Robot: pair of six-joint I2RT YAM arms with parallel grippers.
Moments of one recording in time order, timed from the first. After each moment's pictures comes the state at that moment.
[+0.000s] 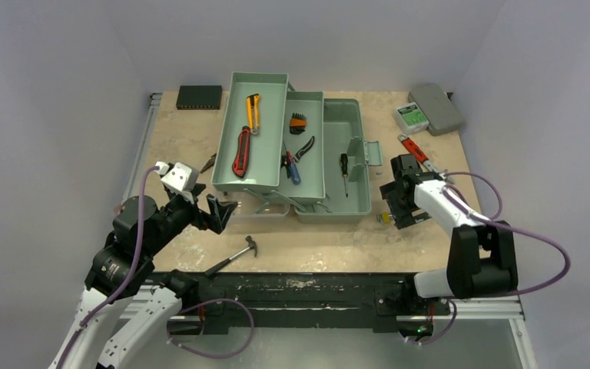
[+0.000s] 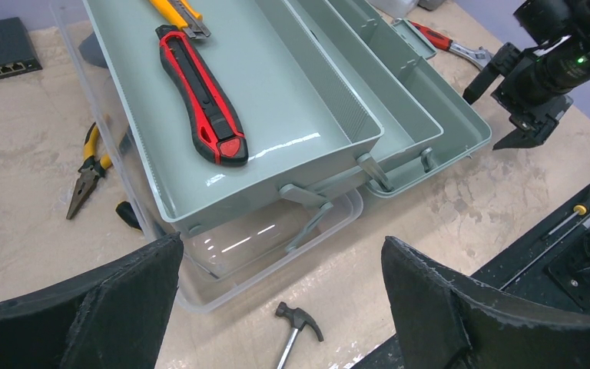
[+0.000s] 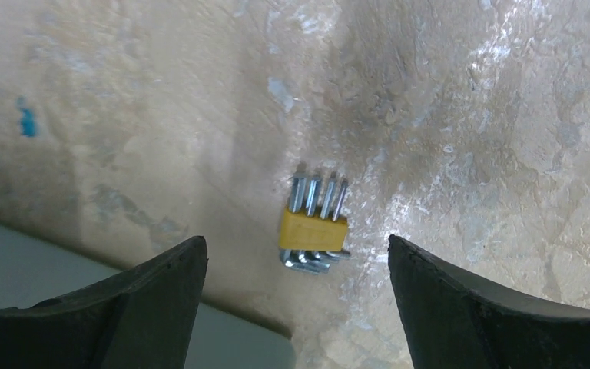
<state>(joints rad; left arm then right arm) -0.48 0.46 0.89 -0.64 0.10 -0.13 0.13 1.35 0.81 -0.74 0.30 1.38</state>
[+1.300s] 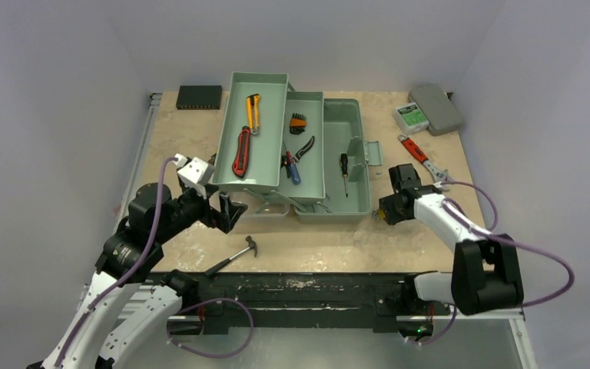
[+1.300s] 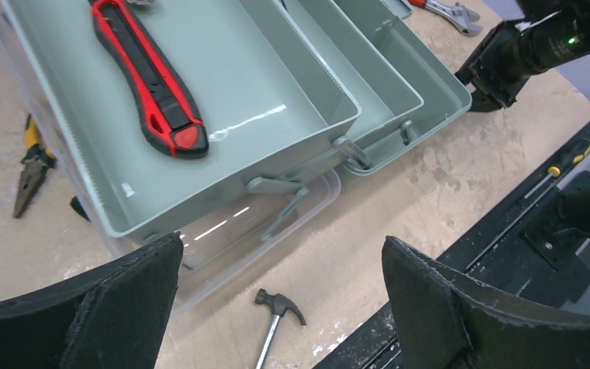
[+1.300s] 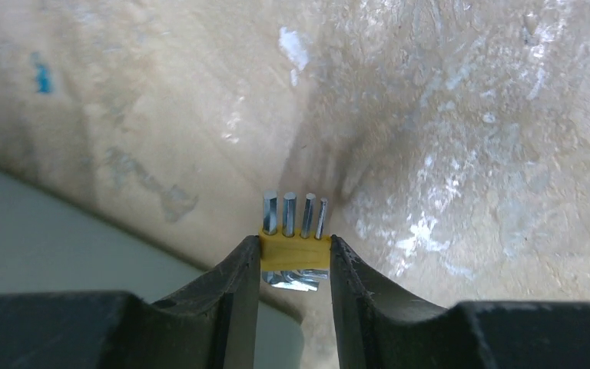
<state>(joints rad) -0.48 0.54 0.89 -0.64 0.17 -0.13 0.17 1.37 0.71 -0.60 0.24 1.45</state>
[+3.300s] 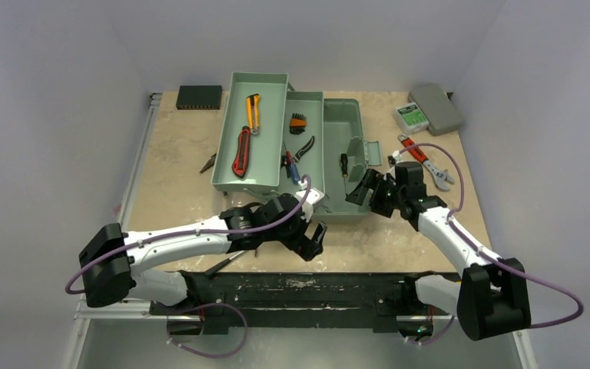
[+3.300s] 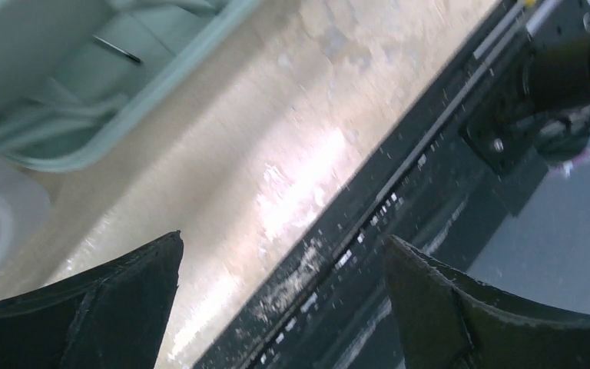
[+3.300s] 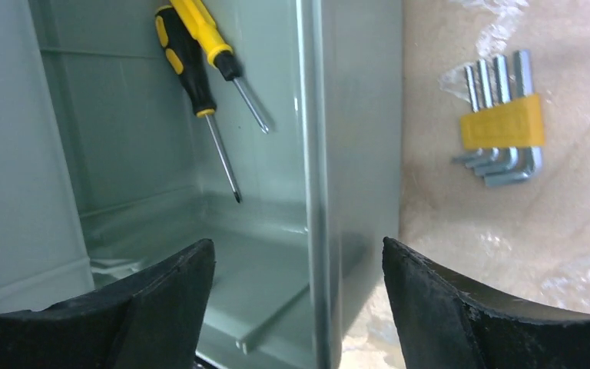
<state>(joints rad) -1.14 1.30 0.88 -0.34 -0.01 -0.42 0.19 1.12 0.61 -0.29 -0.33 0.61</state>
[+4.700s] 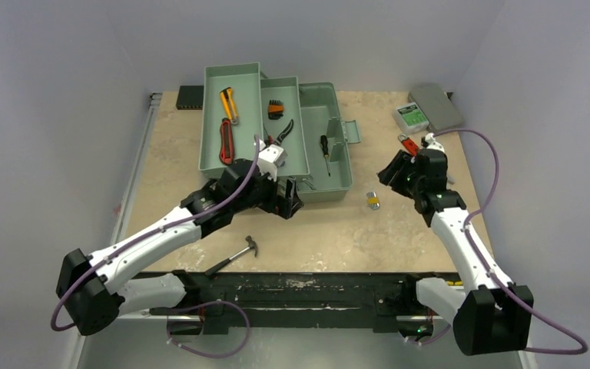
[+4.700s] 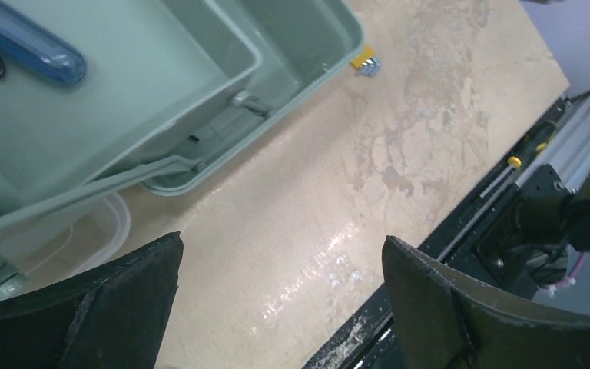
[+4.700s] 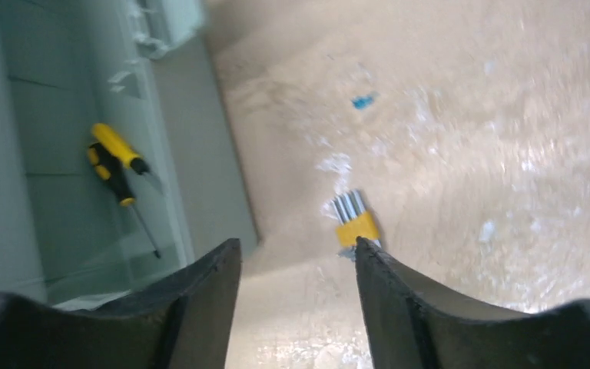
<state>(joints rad) -0.78 1.16 0.89 -0.25 0.07 -0.38 0.08 1.03 0.77 -0.33 -0.04 0.55</state>
